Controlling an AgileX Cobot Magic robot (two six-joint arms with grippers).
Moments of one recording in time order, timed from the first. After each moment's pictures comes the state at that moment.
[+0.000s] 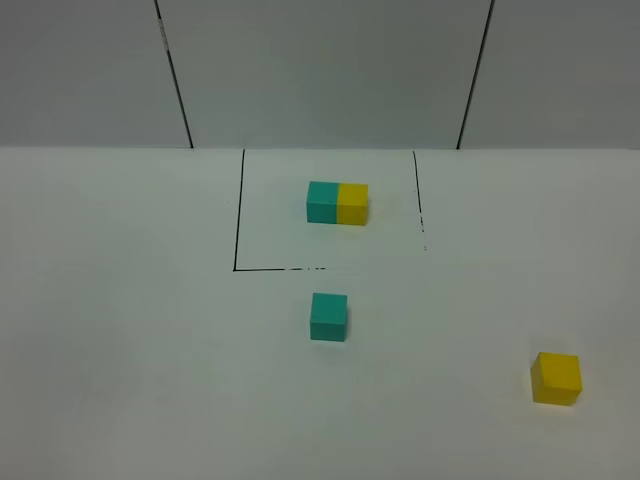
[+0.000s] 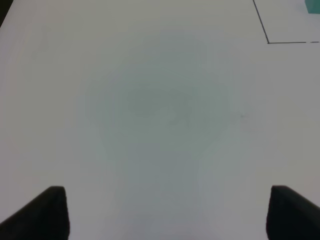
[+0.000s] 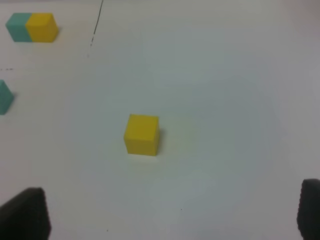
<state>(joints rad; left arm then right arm) 0.08 -0.01 -0.51 -0.10 1.07 0.08 -0.02 -0.01 -0.50 0.06 1.06 0.00</state>
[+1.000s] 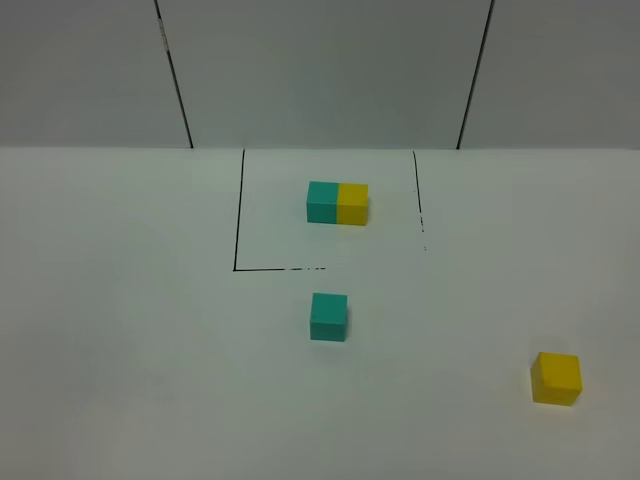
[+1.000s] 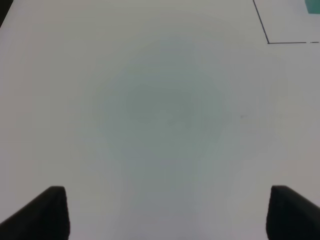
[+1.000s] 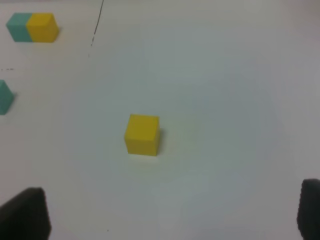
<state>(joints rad) 0.08 -0.01 -0.51 -0.10 1.07 0.08 -0.02 -0.01 -0.50 0.06 1.06 0.00</state>
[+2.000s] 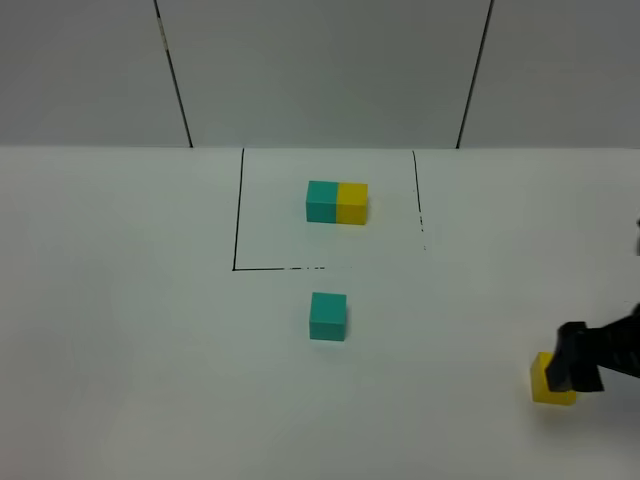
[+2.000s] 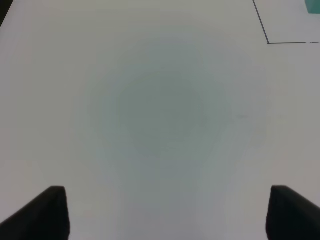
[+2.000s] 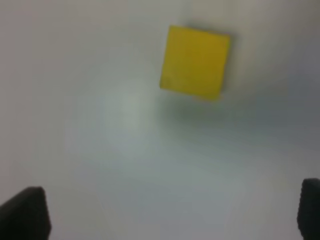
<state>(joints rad) 0.08 -0.01 -0.51 -0.10 1.07 0.08 0.12 1.38 -0.84 0.17 0.86 -0.06</state>
